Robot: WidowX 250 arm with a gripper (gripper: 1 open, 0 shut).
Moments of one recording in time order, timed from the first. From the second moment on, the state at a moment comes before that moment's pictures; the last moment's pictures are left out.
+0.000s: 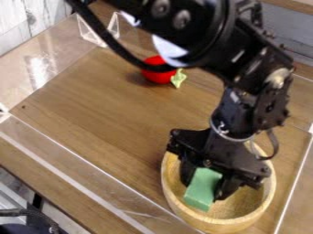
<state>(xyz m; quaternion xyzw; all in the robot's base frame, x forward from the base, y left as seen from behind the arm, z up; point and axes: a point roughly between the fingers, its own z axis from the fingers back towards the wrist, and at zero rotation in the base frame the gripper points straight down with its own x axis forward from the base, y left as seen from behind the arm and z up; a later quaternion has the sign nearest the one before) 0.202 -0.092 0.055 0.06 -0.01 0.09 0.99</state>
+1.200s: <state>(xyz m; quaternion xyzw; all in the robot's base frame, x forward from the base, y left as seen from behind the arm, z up) 0.198 -0.102 0.059 0.05 -0.01 0.12 0.99</state>
